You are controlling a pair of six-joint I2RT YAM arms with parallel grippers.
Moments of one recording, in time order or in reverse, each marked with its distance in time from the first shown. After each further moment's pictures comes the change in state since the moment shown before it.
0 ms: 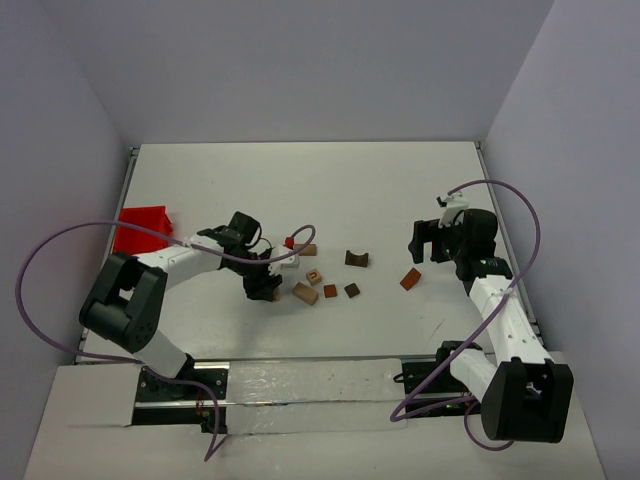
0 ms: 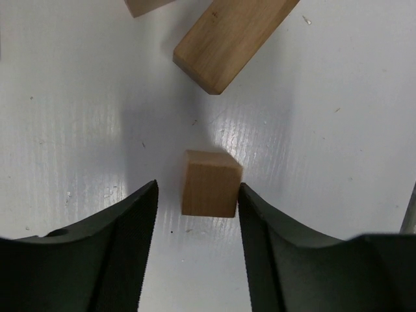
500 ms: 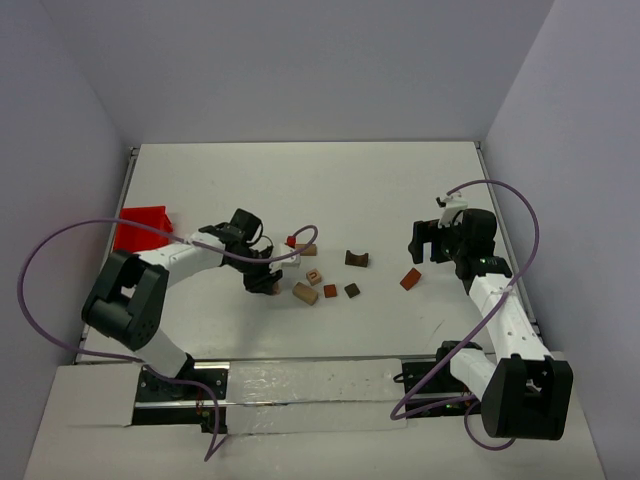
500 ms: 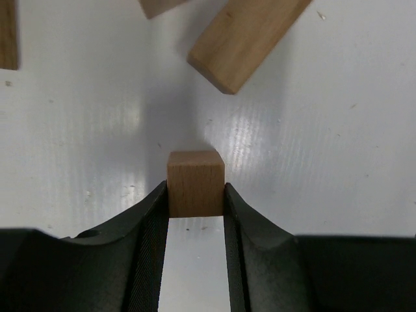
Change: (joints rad) left arm -0.001 0.013 0.024 -0.006 -0.025 0.039; right arm 0.000 0.014 0.000 0.000 0.000 -0.003
